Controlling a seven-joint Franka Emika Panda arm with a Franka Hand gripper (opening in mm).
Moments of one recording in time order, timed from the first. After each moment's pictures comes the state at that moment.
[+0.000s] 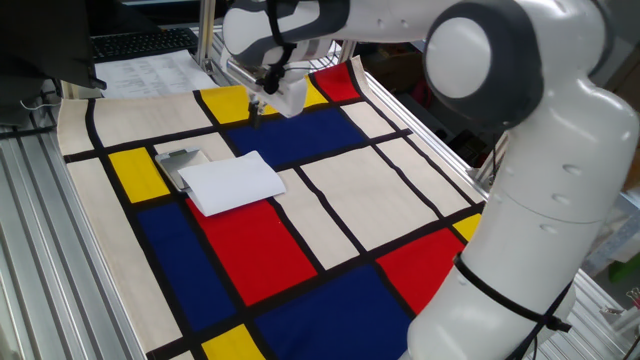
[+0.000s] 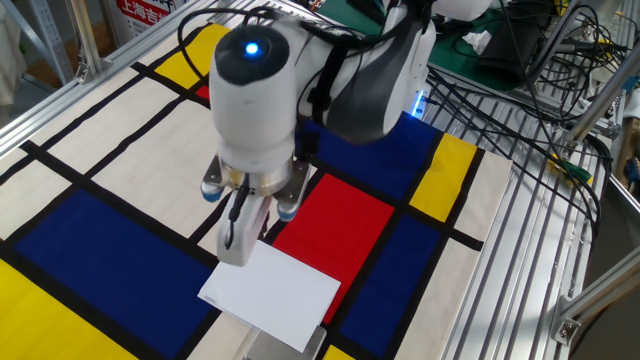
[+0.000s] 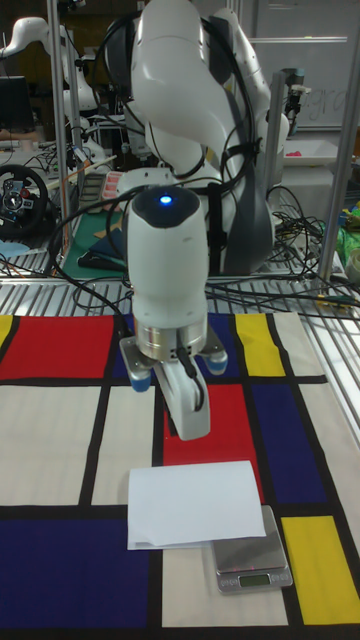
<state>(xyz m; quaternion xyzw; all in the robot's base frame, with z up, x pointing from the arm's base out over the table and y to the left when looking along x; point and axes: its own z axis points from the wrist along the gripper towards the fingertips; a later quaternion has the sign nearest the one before) 0.595 0.005 0.226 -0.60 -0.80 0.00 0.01</state>
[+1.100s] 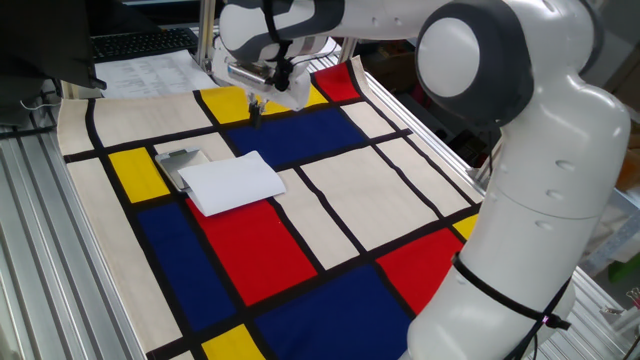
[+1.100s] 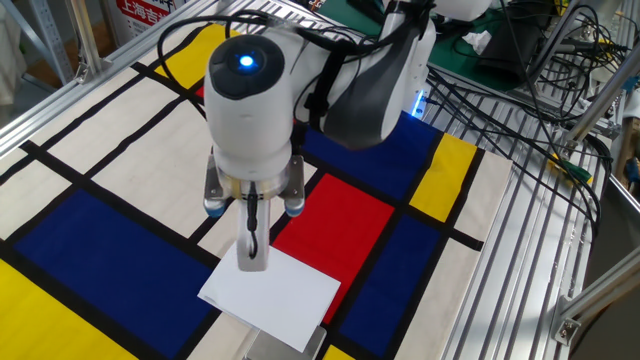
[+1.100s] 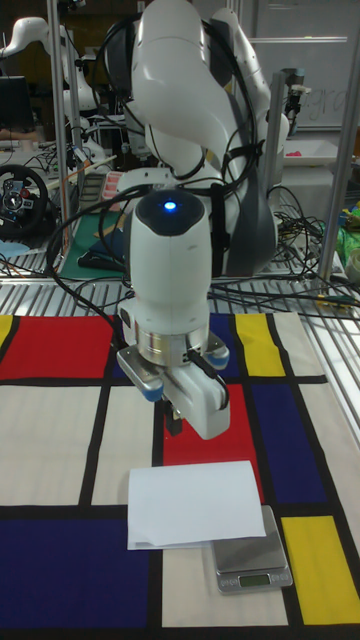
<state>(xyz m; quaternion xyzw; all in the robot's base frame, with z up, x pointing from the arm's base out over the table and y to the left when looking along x) 0.597 0.005 0.225 -0.48 -0.88 0.02 0.02</state>
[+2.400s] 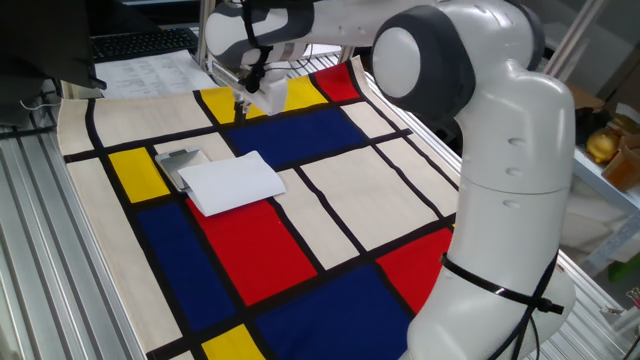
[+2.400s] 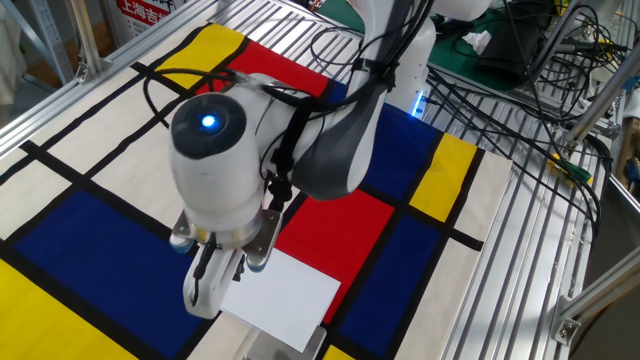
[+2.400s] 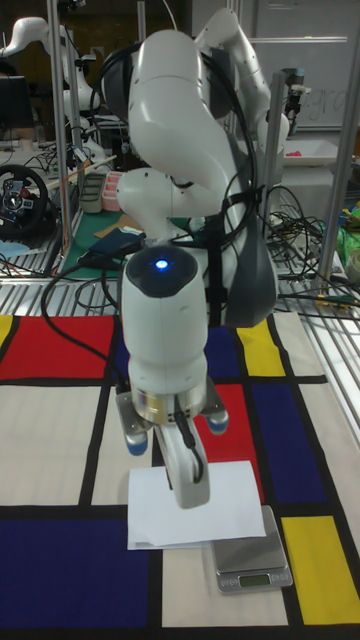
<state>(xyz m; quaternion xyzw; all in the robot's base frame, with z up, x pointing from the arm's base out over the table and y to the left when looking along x) 0.652 0.005 0.185 -0.60 -0.80 0.00 0.02</state>
